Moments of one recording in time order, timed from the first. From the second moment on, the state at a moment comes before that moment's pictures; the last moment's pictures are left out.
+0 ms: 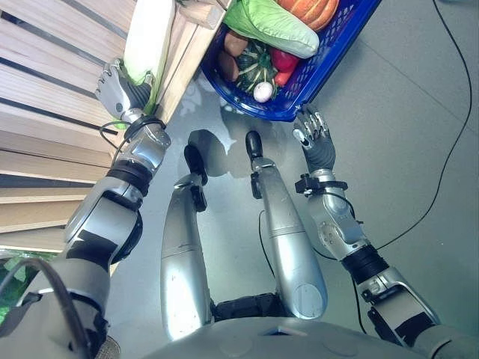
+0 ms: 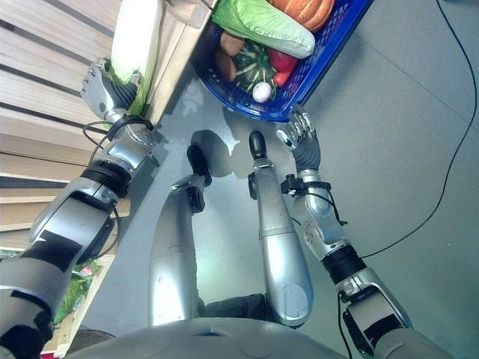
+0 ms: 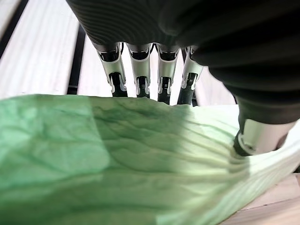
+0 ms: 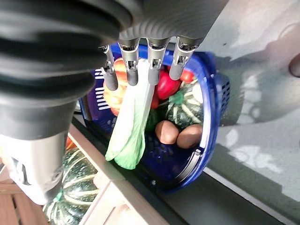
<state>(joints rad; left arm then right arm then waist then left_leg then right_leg) -0.98 0.49 -0.52 0.92 0.01 0.26 0.95 -0.32 -0.34 0.42 0.25 0.67 -0.42 -0.24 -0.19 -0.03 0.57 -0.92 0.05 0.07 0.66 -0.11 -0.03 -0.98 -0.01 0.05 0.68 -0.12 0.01</state>
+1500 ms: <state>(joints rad) -0.34 0.61 -0.30 0.37 0.36 0.00 1.03 -0.11 -0.33 0.36 0.12 0.69 -0.41 -0.15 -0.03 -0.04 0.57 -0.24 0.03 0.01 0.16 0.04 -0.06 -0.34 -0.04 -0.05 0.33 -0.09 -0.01</state>
